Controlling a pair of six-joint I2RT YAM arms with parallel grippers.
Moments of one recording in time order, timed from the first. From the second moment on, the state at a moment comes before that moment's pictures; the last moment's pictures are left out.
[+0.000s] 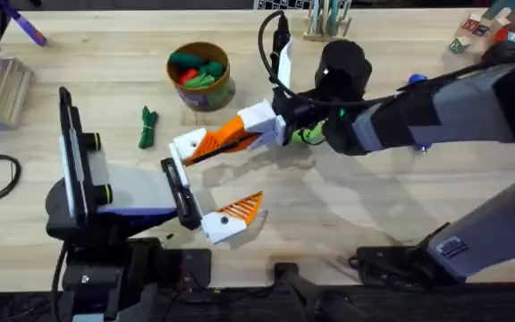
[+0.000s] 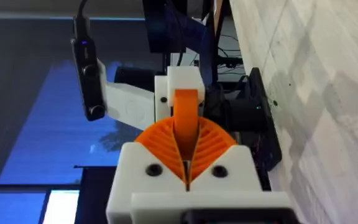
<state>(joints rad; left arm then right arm) 0.04 0.00 0.01 -0.13 1.20 0.07 0.55 1.84 0.72 1.05 -1.36 1.43</state>
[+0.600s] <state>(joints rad) 0.04 0.00 0.01 -0.13 1.20 0.07 0.54 1.84 0.72 1.05 -1.35 1.43</state>
